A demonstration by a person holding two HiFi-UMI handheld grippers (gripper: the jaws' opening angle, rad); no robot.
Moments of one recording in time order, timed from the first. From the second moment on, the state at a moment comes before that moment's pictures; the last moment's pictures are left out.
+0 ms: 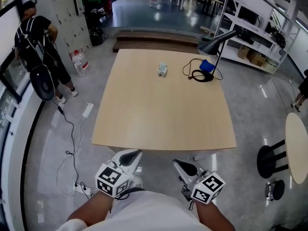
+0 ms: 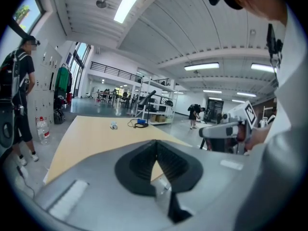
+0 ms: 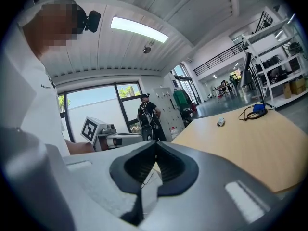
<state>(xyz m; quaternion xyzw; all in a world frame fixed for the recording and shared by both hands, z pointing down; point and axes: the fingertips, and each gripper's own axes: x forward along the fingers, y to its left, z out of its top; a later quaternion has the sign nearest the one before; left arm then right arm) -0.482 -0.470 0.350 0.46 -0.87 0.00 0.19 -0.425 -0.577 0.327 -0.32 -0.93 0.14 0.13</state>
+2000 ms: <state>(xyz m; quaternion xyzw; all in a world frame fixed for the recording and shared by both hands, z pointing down) -0.719 -0.512 0.388 0.43 -0.87 0.04 0.23 -0.758 -0.653 0.406 -0.26 -0.92 0.20 0.23</state>
